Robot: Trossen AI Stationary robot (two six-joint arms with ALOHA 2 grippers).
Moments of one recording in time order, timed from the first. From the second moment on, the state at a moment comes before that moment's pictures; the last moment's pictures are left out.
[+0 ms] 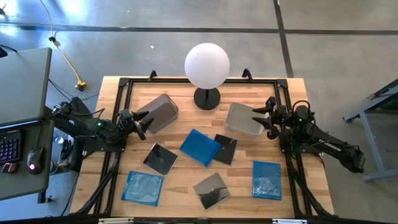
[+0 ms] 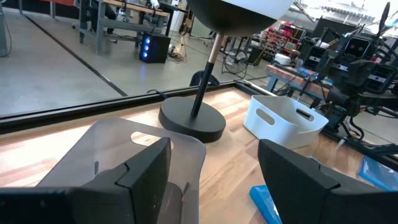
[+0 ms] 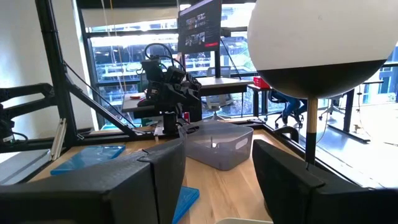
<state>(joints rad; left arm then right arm) -0.45 0.10 0.06 -0.10 -1.06 -0.44 -0.59 0.11 0.01 0.26 -0.47 0.13</state>
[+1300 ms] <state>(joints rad) -0.45 0.10 0.06 -0.05 -0.98 -0.48 -0.59 0.11 0.01 0.26 -0.47 0.13</state>
